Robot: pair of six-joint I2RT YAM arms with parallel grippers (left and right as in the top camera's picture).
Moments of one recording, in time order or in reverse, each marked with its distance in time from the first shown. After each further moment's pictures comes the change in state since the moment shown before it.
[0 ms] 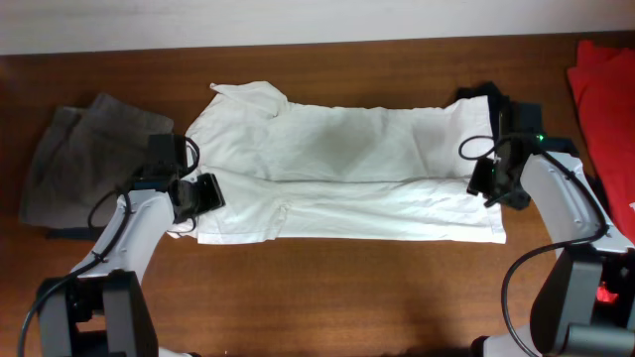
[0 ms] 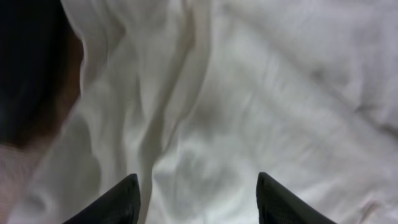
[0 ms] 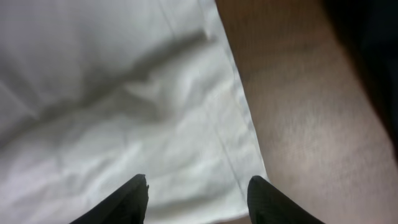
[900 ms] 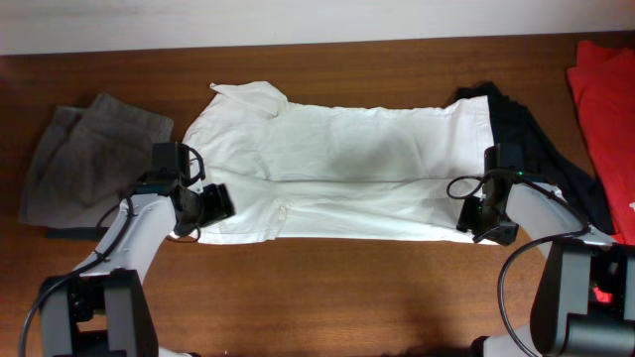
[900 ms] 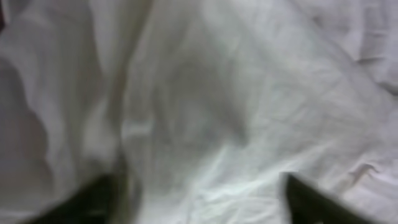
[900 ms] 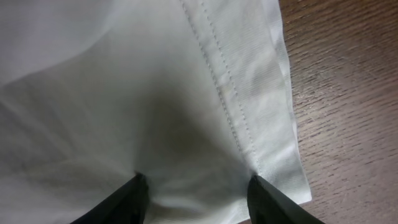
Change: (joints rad) left arm 0.000 0.001 -0.038 -0.019 0.107 0.005; right arm 0.000 0.000 -0.283 0.196 0.000 -0.014
